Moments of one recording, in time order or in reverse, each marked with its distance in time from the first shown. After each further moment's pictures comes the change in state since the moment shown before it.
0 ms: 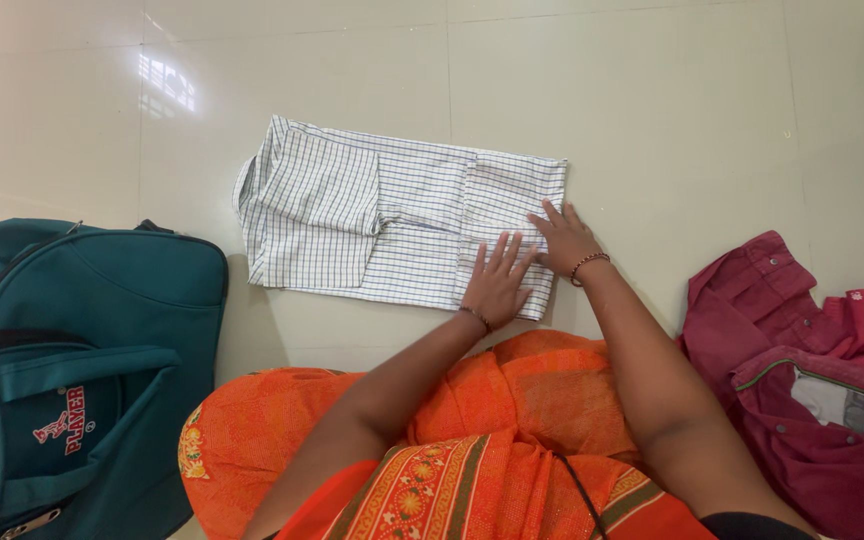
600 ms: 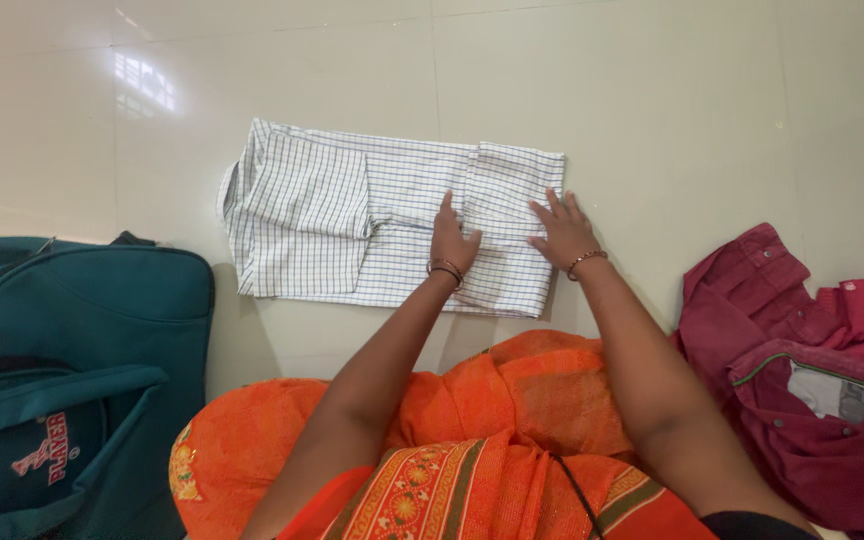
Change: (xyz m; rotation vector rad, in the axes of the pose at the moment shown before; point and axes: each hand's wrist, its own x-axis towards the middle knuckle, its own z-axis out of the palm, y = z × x) left_hand 0.055 -0.073 -0.005 -0.958 0.333 -0.524; right_hand 0.028 0.025 0.031 0.114 0.180 0.044
